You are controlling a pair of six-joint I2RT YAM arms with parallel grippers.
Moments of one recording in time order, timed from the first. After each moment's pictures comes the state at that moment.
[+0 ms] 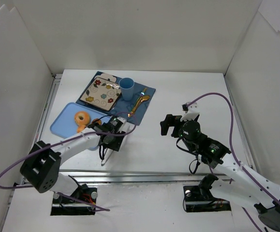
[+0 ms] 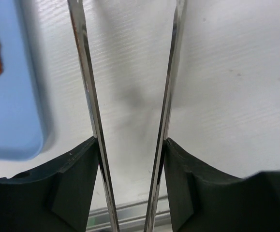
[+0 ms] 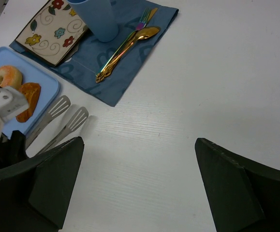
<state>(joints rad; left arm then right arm) -0.66 1.46 0.88 -0.61 -0.10 -0.27 0.77 0.83 0.72 -0.26 0.42 0.45</state>
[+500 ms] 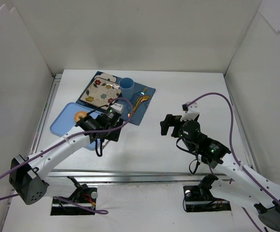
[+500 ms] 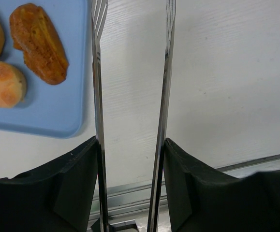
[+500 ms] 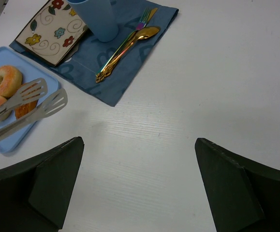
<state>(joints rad) -0.73 1.28 1.12 -0.83 -0.25 -0.35 0.77 0.83 0.72 -0.26 0.42 0.45</state>
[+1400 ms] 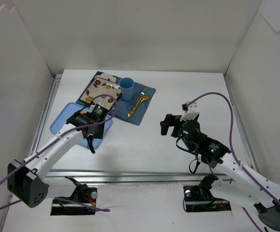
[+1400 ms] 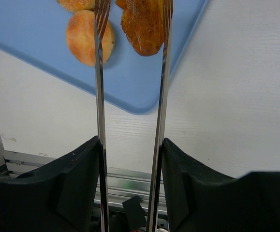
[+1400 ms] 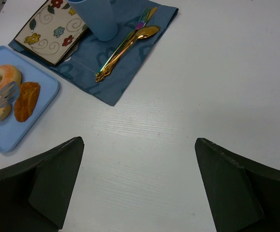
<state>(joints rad) -0.55 1.25 1.11 -1.02 -0.43 -0.39 0.77 0.84 0.72 -0.26 0.42 0.45</state>
